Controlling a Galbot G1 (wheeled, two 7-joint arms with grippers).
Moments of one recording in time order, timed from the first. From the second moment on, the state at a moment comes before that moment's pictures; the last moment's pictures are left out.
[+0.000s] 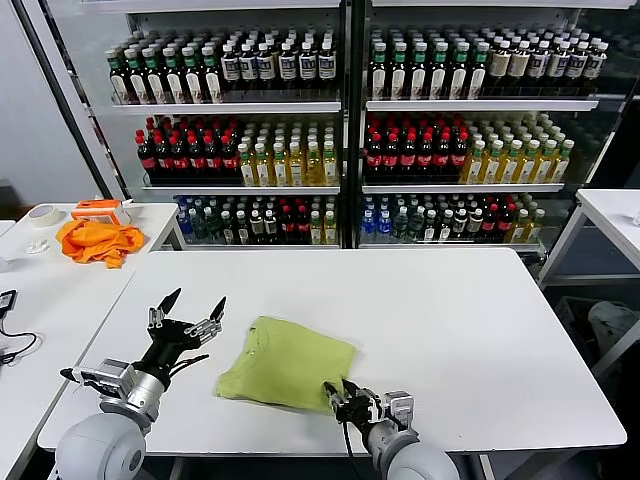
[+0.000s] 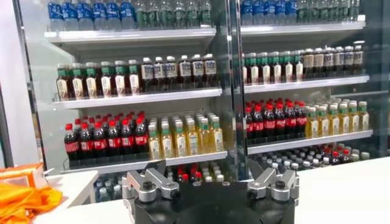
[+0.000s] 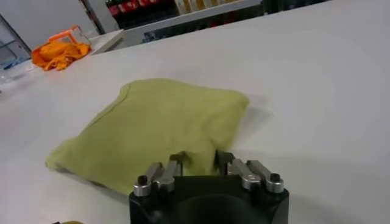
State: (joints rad) left arm 1.35 -1.10 -0.58 -2.11 -0.41 0.30 0.01; right arm -1.20 1.17 -0.02 2.03 0.77 -0.57 0.45
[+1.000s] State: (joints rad) left arm 1.35 -1.12 -0.57 -2.10 -0.37 0.30 0.01; right arm -1.12 1.09 0.13 1.96 0.60 -0.58 0.31
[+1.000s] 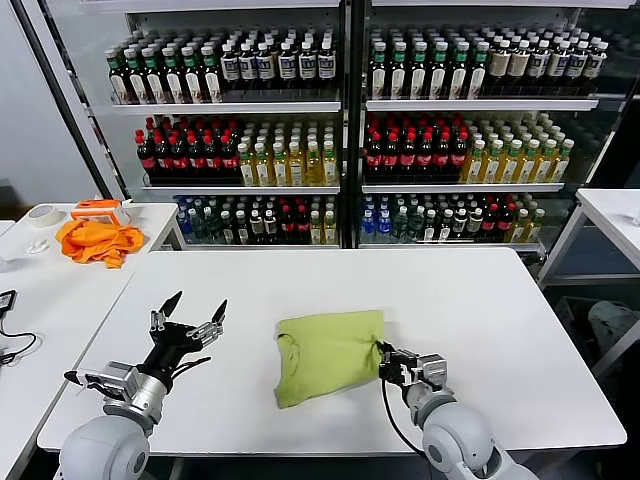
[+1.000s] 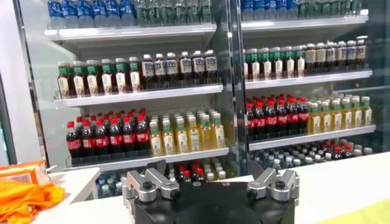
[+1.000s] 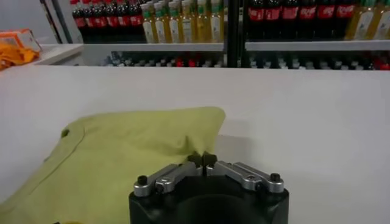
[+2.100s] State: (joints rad) left arm 1.27 -1.15 -0.52 -1.97 -0.16 0.09 0.06; right arm -1.29 1.06 0.51 2.06 0.34 -0.33 0.17
